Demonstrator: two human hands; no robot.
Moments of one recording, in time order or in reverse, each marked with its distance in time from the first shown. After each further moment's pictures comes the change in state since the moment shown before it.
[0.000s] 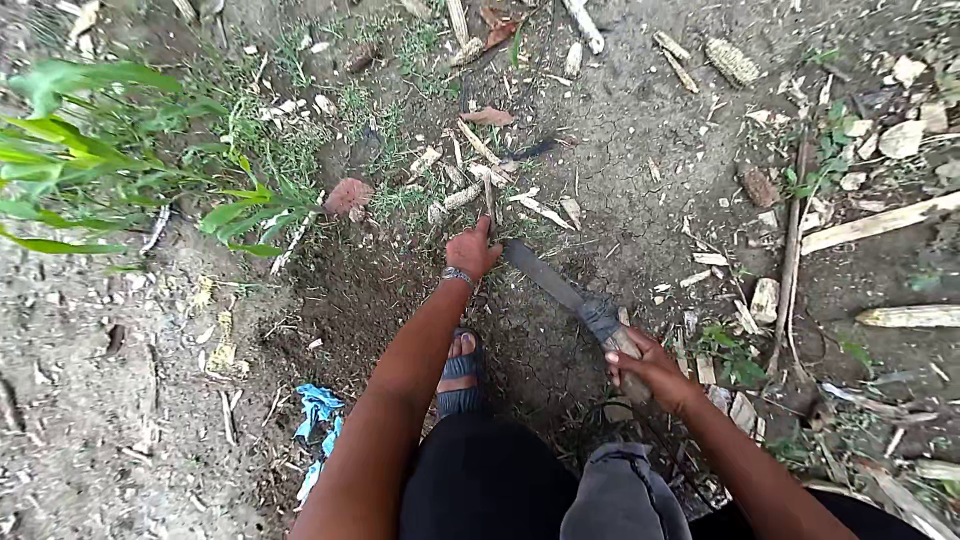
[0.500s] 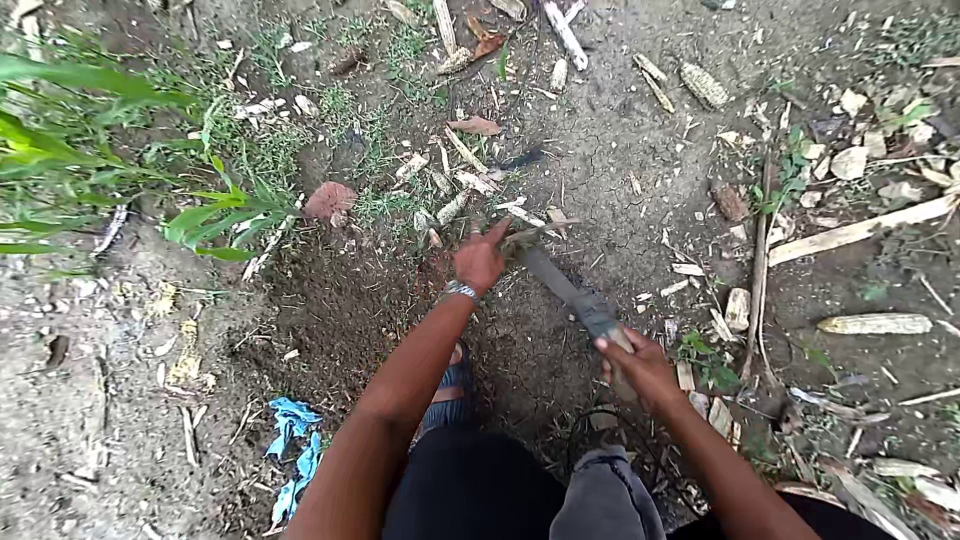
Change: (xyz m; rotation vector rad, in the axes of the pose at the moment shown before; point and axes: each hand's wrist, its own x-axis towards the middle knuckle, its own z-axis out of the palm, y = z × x) left_hand -0.022 0.033 0.001 -0.251 0.129 0.162; right_hand -0.008 -0.033 0.019 -0.045 0.258 -0.117
